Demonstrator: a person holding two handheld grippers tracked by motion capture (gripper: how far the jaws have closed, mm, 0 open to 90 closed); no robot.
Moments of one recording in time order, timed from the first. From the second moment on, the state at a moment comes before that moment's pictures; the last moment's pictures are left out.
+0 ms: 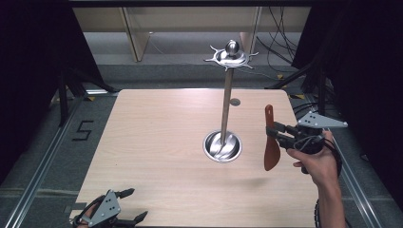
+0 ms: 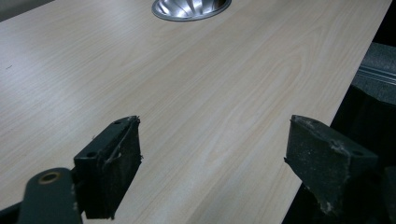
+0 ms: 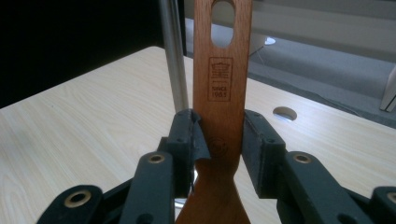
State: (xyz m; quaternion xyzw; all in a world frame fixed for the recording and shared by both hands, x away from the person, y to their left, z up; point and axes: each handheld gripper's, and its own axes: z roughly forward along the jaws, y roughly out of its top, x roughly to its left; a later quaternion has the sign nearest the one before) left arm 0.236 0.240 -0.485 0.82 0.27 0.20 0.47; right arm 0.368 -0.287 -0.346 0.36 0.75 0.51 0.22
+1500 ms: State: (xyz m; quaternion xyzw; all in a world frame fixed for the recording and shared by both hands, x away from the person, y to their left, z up) left arm 0.235 0.239 -0.487 0.83 0.26 0.20 0.45; right arm 0.364 -0.264 -0.294 0.32 0.72 0.57 0.23
